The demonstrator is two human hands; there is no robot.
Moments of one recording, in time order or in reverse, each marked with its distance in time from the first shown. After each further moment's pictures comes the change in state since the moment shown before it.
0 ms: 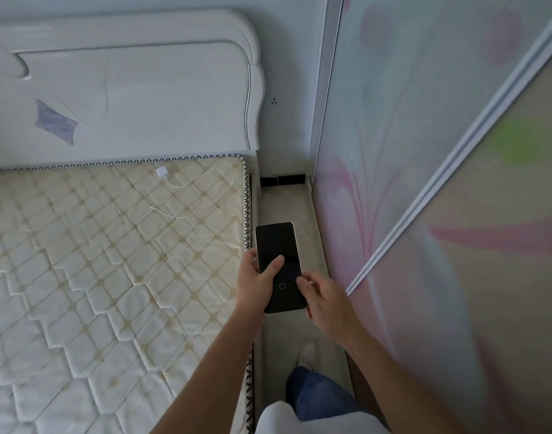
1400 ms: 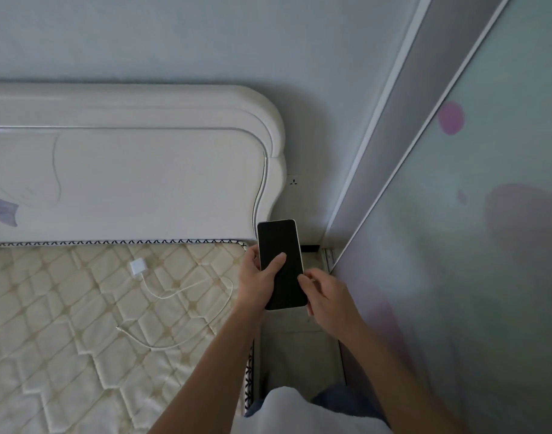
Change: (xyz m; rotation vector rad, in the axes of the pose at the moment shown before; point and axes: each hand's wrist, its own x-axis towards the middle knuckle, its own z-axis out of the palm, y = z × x) left_hand 0.528 0.231 0.061 -0.064 -0.012 0.002; right_hand 0.569 -0.095 -0.064 -0.116 -0.018 -0.061
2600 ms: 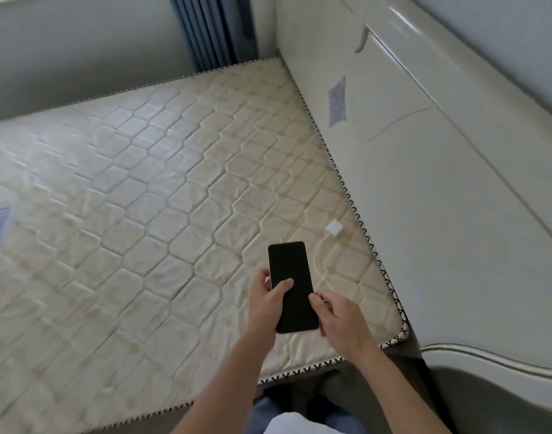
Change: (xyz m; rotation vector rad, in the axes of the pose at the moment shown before) left_hand 0.011 -0.018 -0.148 -0.660 1.218 -0.136; right_hand 0.185 -0.077 0.201 -0.276 -1.208 -0.456
